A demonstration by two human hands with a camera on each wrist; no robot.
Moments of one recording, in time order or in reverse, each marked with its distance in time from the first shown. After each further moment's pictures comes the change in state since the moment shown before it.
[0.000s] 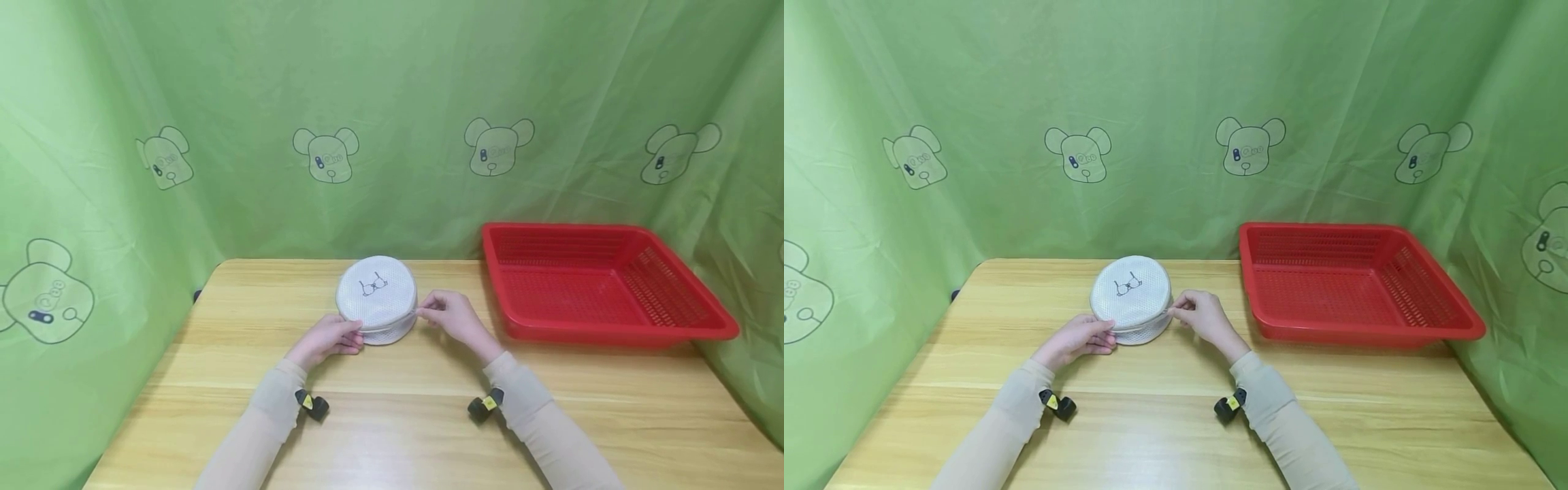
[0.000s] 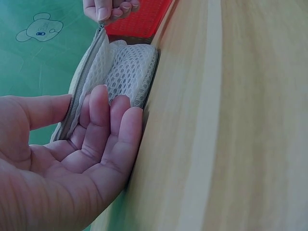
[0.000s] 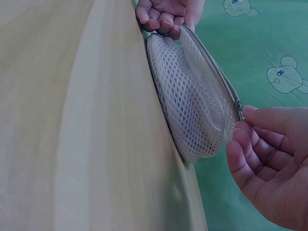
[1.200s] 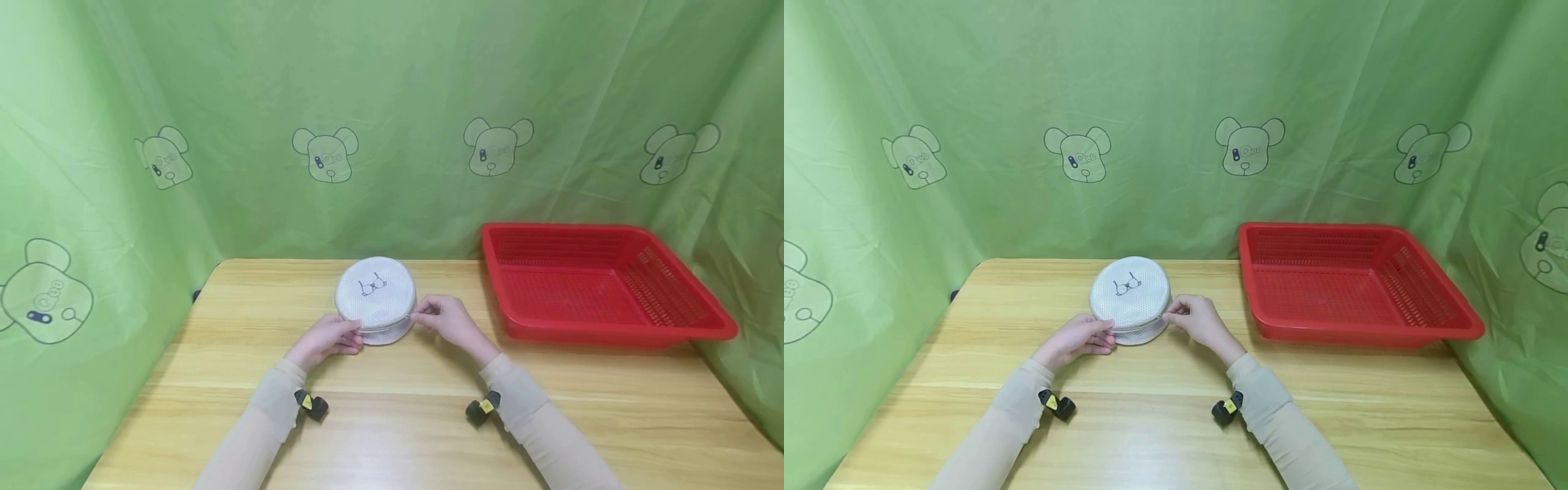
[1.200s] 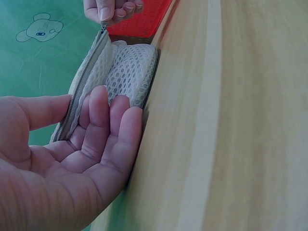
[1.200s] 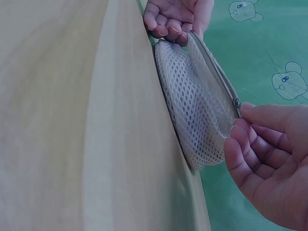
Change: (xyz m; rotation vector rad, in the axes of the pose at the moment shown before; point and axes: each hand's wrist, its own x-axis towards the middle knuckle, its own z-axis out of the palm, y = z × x) left_hand -0.001 0.001 0.001 -0.002 0.008 -0.001; right_hand -0.003 -0.003 0.008 0.030 -0.061 0.024
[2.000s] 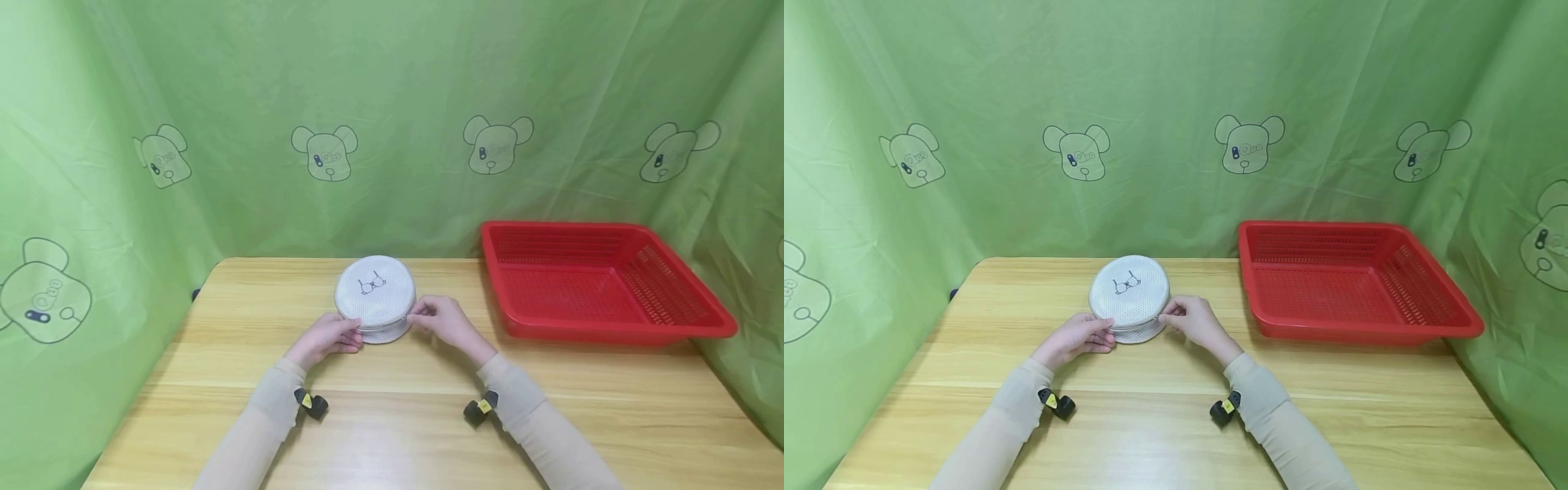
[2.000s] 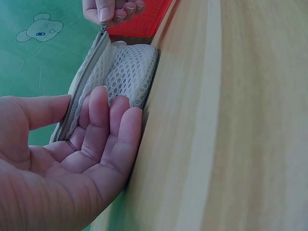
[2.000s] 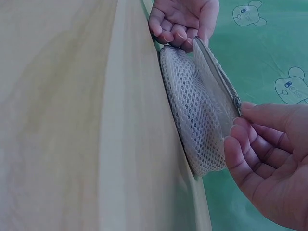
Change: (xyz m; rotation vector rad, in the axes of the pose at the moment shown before) left_hand -0.001 0.002 0.001 -0.005 -0.001 -0.003; right_hand -0.001 -0.001 0.006 -0.016 -0.012 -0.030
